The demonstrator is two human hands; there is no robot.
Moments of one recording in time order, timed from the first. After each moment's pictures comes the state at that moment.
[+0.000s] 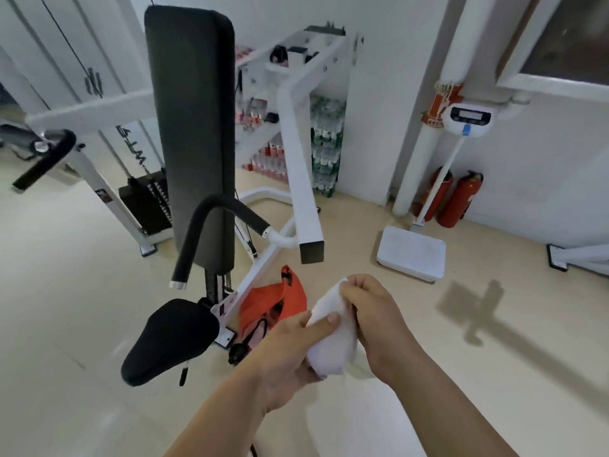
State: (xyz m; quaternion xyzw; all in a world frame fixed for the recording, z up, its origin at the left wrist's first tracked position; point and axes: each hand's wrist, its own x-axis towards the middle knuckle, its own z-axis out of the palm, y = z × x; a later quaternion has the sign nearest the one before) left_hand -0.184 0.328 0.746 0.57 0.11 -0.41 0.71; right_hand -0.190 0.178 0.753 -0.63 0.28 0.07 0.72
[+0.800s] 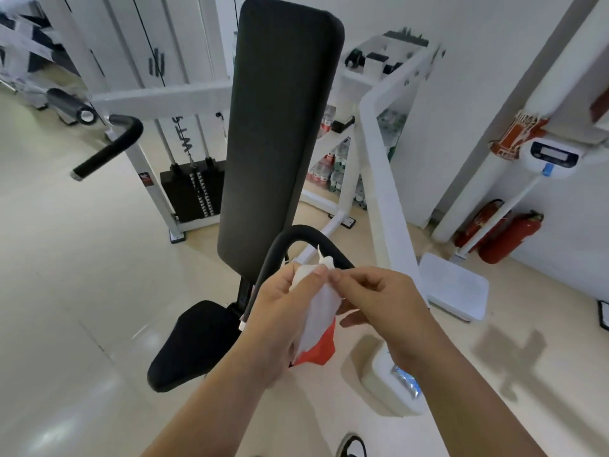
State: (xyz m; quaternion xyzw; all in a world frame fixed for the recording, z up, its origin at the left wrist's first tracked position) left_hand -0.040 0.455 0.787 0.63 0.14 -0.16 0.75; right_hand -0.044 0.299 0.800 -0.76 0.11 0.09 0.63
